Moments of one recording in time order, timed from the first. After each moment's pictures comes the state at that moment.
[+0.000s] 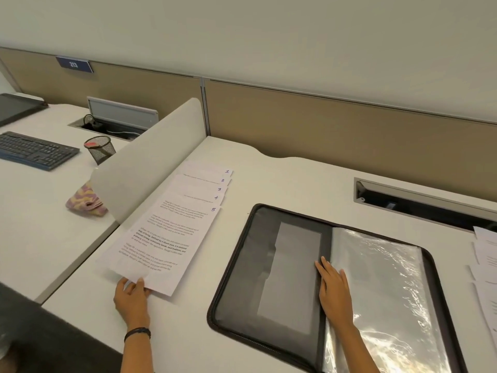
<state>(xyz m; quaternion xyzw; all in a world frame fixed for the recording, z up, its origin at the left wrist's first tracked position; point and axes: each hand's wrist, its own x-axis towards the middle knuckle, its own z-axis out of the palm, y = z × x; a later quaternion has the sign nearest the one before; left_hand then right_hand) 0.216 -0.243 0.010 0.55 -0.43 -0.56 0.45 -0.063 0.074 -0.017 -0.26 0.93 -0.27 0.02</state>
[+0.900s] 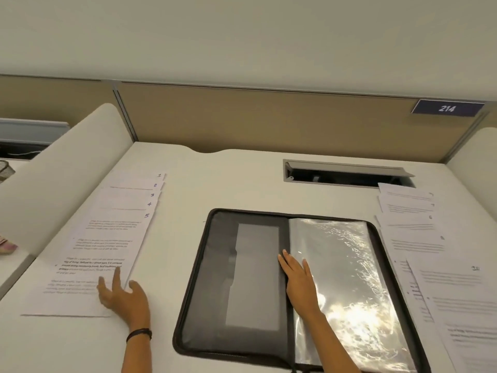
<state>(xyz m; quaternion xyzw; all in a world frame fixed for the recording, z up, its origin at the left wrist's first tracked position) 0.127 -0.168 0.005 0.53 -0.66 -0.36 0.39 -0.049 0.149 -0.010 -0.25 0.95 -0.21 0.03</state>
